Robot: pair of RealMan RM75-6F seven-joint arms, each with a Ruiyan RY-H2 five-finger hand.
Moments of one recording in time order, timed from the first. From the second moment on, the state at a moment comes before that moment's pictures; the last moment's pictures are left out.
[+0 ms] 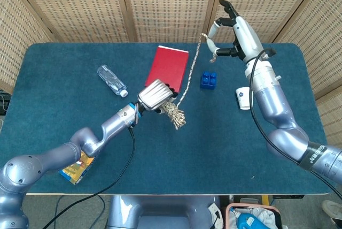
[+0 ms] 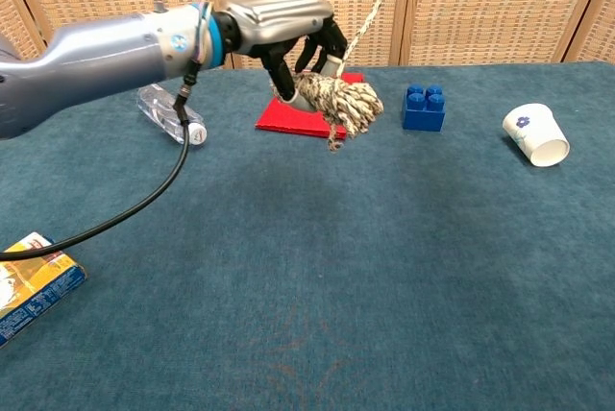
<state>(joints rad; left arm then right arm) -1.19 -1.68 -0.12 -0.93 1.52 0.89 -0.16 1.05 -0.98 0.53 -1.62 -0.52 0.79 0.18</state>
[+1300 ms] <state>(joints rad) -1.20 -1.63 -0.26 -0.94 1.35 0.88 -0.29 0.84 -1.22 0.42 -1.43 -0.81 0.66 0.39</state>
